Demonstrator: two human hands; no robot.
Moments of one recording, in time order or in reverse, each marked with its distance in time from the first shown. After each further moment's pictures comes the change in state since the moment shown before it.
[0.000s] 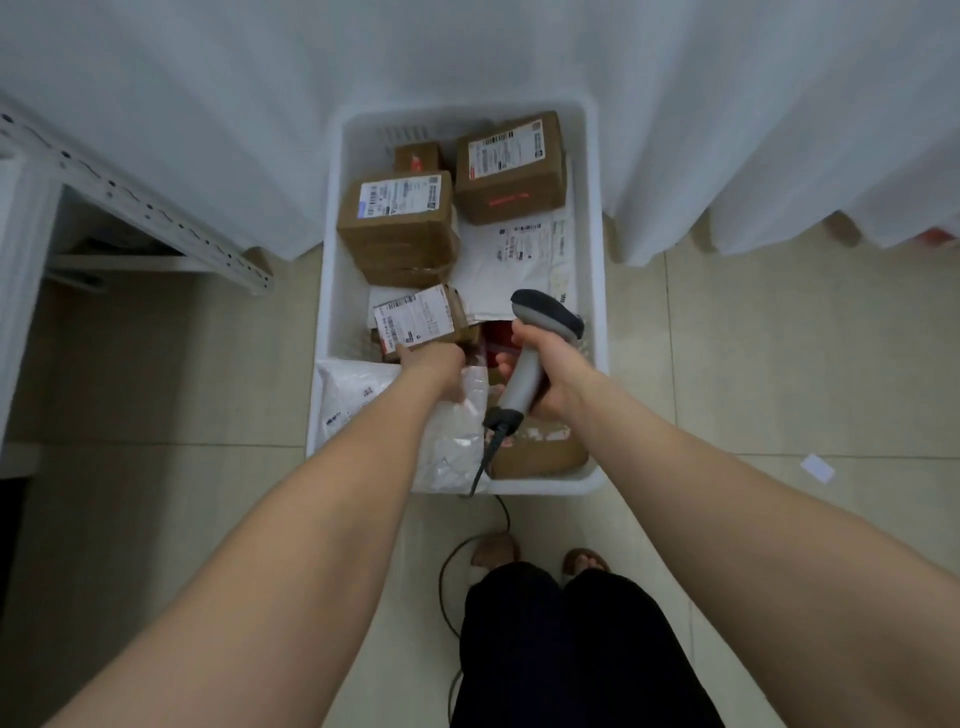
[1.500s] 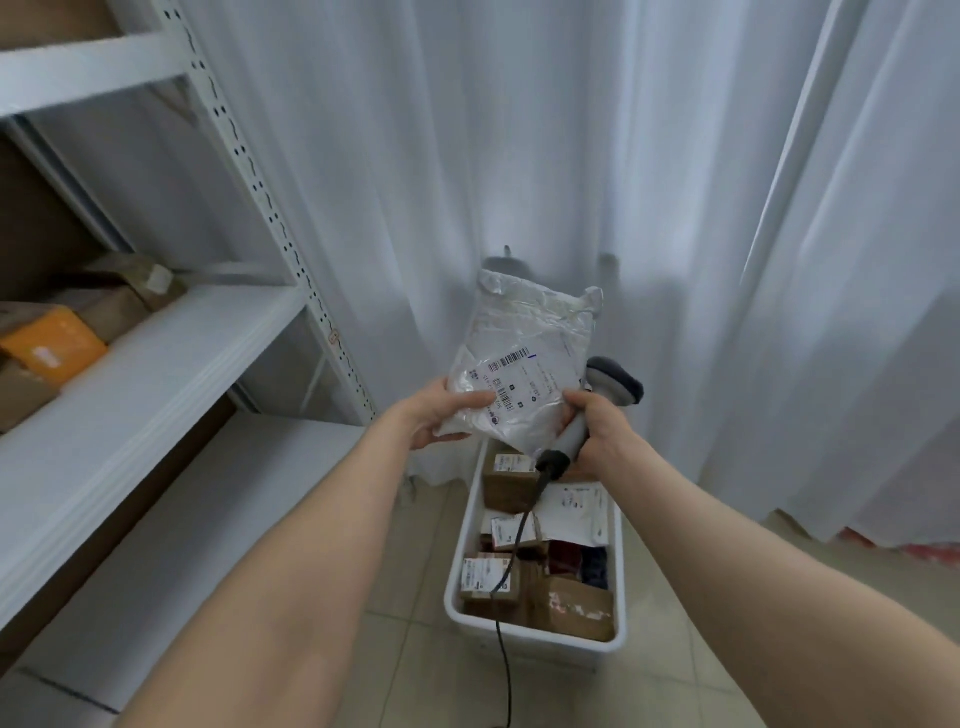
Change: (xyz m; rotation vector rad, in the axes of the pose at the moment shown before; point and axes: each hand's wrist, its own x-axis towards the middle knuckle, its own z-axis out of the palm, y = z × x) left_hand -0.558 -0.101 -0.262 -1.495 0.328 0.266; right_hand -0.512 -0.020 0.125 -0.003 -0.185 -0.488
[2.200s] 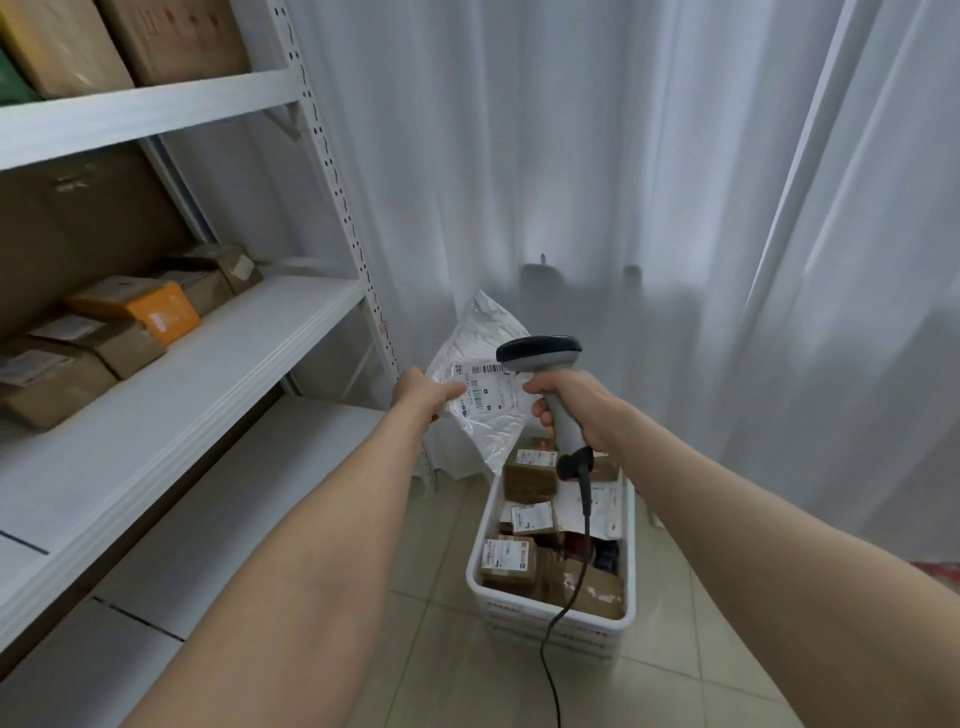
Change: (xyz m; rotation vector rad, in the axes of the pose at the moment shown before) left_hand -0.096 -0.036 -0.036 0.110 0.608 0.050; right_hand -0.144 0.034 0.023 -0.649 -0.380 -0.182
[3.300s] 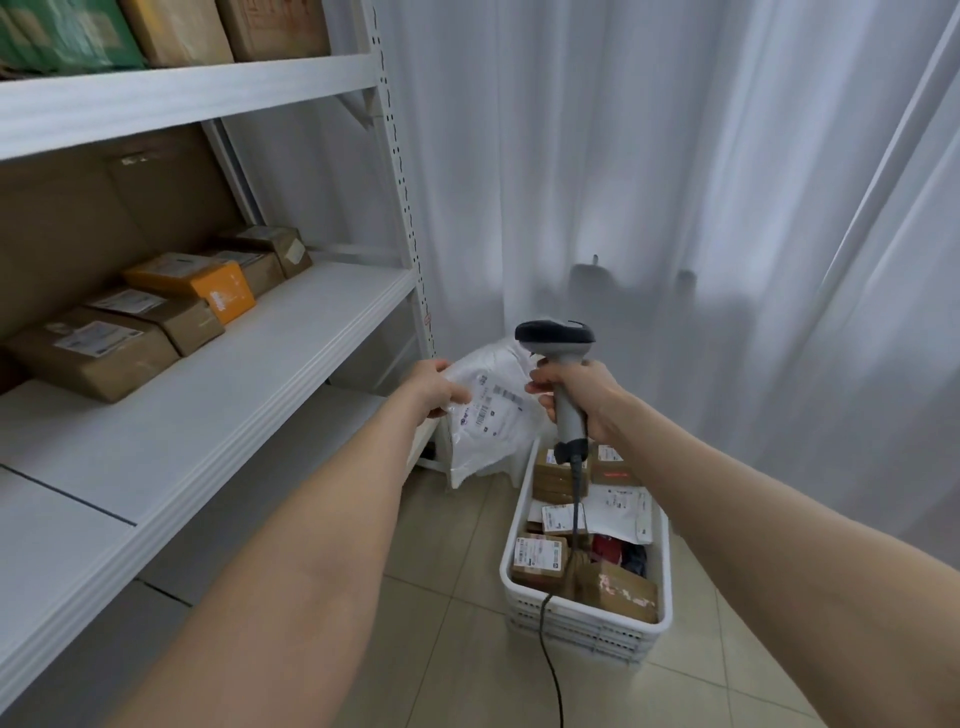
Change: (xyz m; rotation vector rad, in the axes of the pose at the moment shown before) left_hand 0.026 -0.036 -0.107 0.118 -0.223 0.082; right_hand 0.018 -0.001 0.113 0.036 0.081 -0.069
